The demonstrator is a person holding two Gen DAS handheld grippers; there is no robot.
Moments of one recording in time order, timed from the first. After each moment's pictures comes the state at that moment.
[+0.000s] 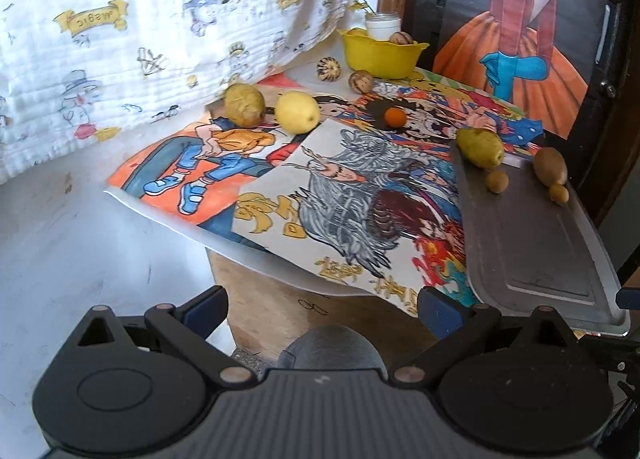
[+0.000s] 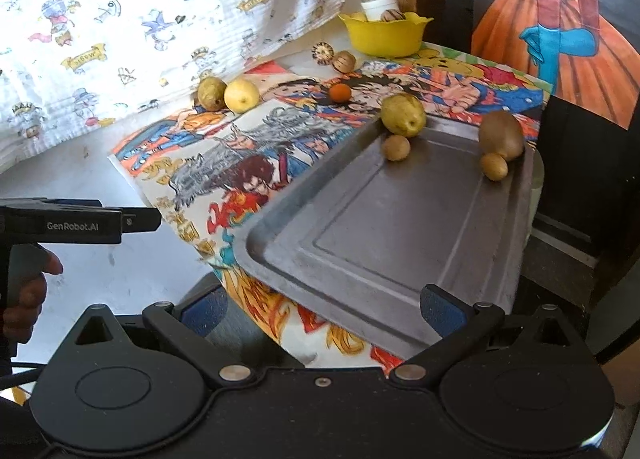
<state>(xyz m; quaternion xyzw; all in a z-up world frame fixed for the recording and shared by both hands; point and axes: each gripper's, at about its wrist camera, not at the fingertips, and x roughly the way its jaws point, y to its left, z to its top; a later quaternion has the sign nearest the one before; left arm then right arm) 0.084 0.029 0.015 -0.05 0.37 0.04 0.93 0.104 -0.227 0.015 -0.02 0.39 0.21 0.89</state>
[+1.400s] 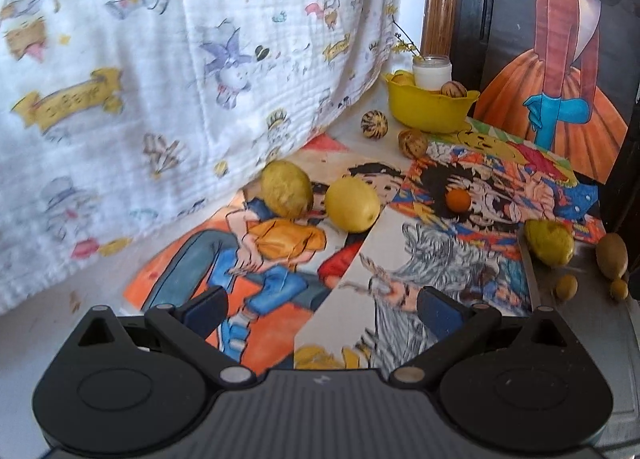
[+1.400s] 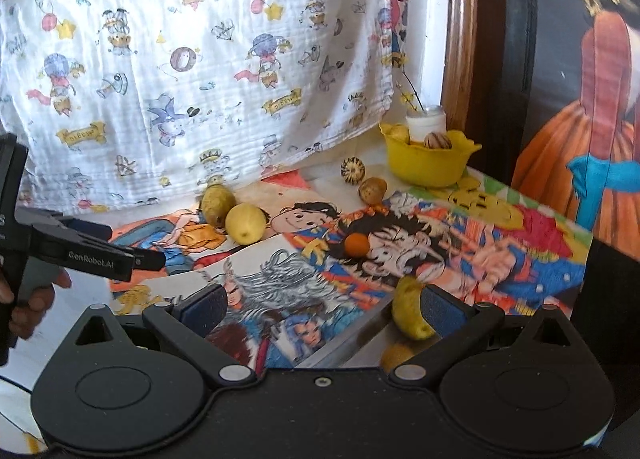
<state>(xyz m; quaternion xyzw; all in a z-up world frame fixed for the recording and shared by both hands) 0.182 0.077 0.044 -0.05 0.34 0.08 0.94 0.226 -0.197 0.071 -0.08 0.26 0.27 0.92</state>
